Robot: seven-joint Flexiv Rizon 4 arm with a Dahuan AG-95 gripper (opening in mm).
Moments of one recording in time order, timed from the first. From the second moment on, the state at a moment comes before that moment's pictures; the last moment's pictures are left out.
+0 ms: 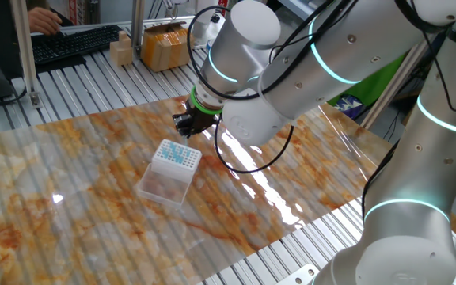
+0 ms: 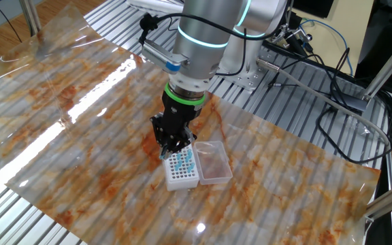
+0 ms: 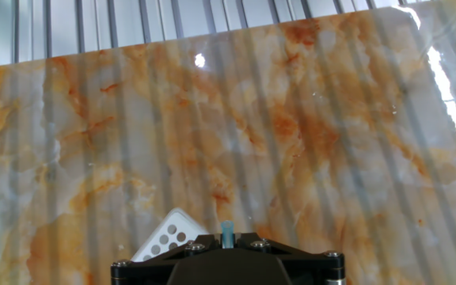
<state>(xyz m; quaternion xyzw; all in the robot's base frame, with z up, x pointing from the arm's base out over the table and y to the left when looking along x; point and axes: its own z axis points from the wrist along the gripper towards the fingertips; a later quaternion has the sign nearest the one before) 0.555 0.023 0.087 0.07 0.98 0.00 0.16</state>
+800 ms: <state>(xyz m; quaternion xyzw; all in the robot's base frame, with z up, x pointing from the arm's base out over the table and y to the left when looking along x) 0.551 0.028 0.089 0.08 0.98 0.01 0.16</state>
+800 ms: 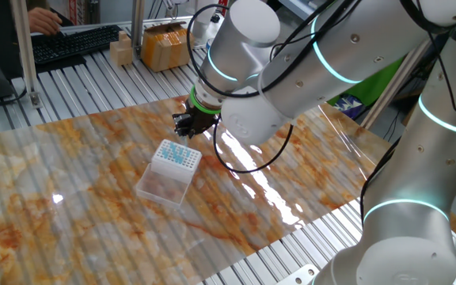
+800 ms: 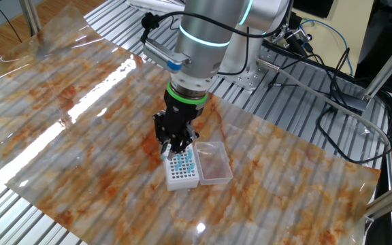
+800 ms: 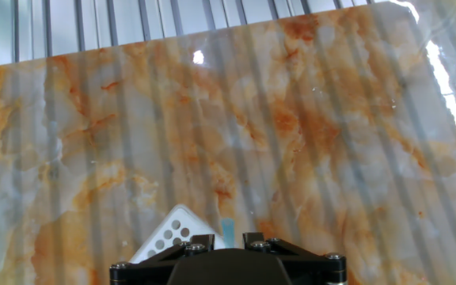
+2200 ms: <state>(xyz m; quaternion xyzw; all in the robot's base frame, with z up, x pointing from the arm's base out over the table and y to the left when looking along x) 0.550 0.028 0.089 0.08 0.98 0.01 0.16</state>
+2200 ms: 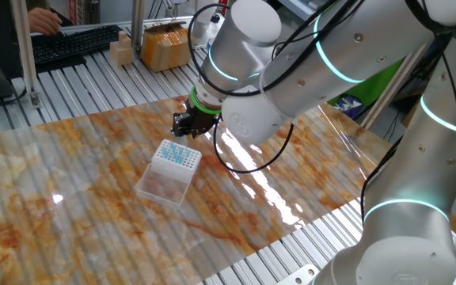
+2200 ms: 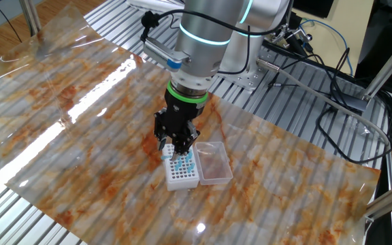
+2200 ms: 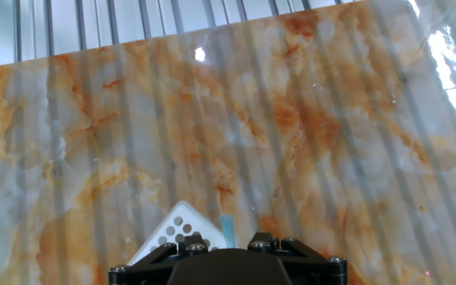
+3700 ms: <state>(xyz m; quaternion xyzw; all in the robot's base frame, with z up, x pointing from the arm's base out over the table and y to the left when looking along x) 0.551 0.025 0.090 0.08 0.98 0.01 0.16</state>
